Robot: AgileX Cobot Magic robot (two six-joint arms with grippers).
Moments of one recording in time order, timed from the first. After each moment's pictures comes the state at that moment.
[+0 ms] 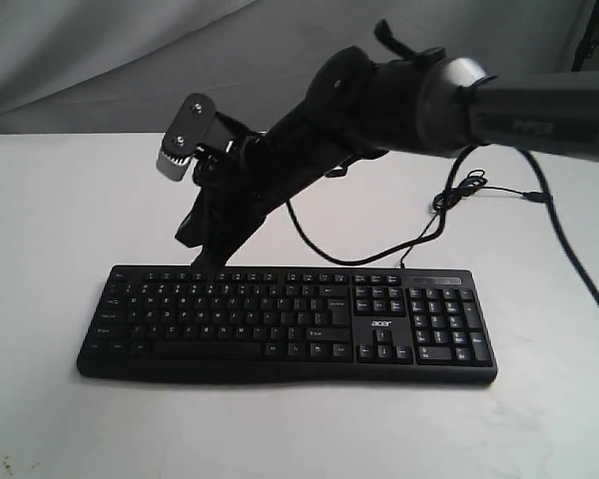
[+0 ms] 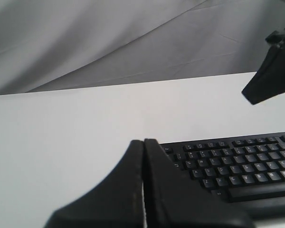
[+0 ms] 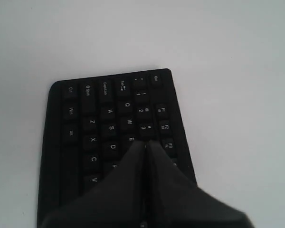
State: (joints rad) left arm -0.17 0.00 0.00 0.04 0.26 -0.02; right arm 0.64 2.12 -1.63 0.81 0.72 -1.28
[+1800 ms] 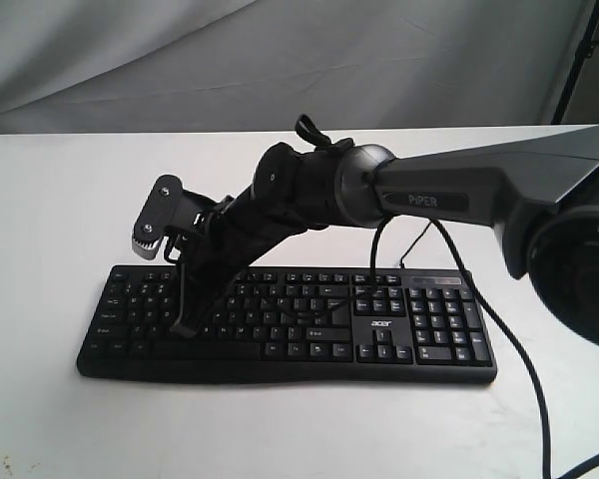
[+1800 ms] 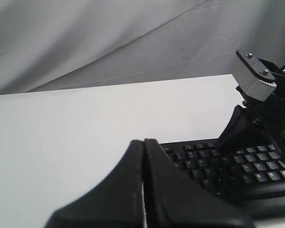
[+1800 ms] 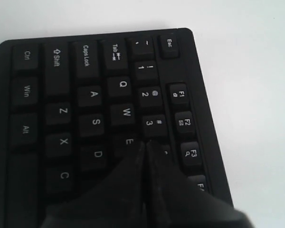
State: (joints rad) left arm -0.17 0.00 0.00 0.04 0.26 -0.02; right arm 0.73 2.30 -1.66 0.72 0.53 -1.25
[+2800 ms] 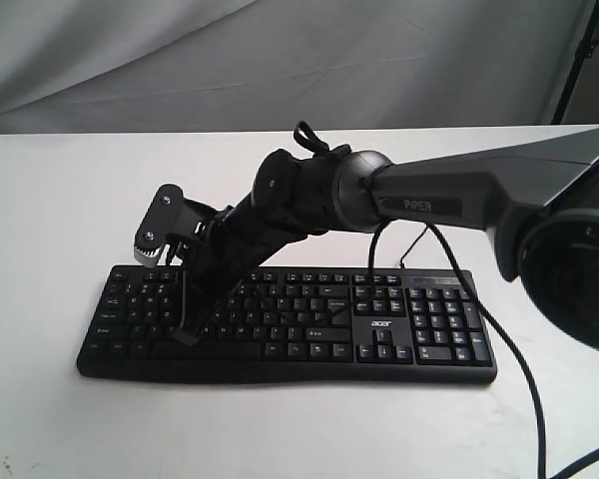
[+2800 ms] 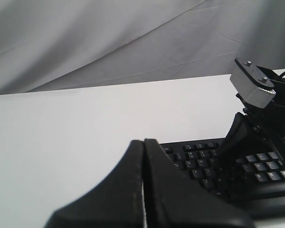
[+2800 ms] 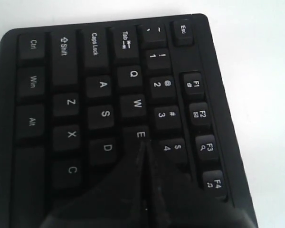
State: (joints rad) left arm -0.17 0.00 0.00 0.04 0.26 -0.02; right arm 0.73 2.32 -1.66 0.73 0.55 -1.25
